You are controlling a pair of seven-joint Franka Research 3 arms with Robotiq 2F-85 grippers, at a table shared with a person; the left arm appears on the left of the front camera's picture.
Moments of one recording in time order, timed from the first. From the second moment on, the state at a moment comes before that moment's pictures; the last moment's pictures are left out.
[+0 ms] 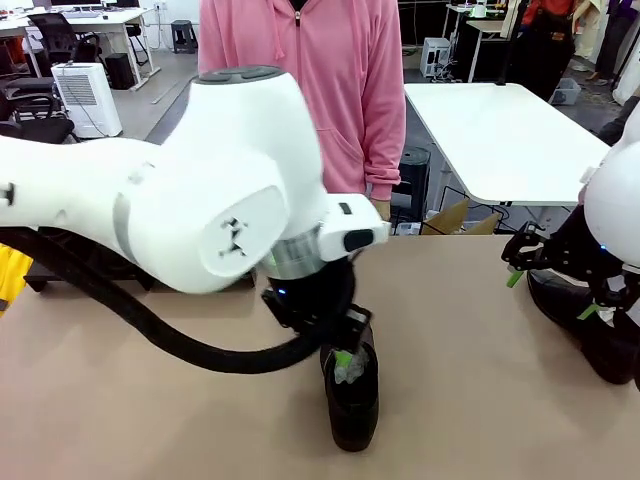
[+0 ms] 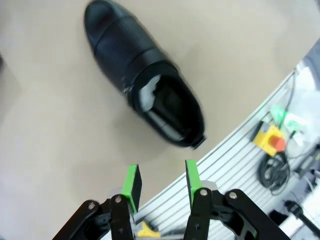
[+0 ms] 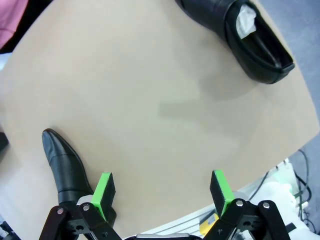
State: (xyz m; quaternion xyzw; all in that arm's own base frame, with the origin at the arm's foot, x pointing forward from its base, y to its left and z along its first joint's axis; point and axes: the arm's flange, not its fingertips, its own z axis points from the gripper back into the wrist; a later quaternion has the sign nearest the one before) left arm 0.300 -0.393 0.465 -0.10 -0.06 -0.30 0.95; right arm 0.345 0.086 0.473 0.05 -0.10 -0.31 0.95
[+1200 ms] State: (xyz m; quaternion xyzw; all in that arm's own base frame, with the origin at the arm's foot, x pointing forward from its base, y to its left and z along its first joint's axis) left arm 0.305 -0.493 0.374 -0.03 -0.05 -0.07 1.00; right arm 0.344 0.086 0.474 0.05 -0.10 -0.31 0.95
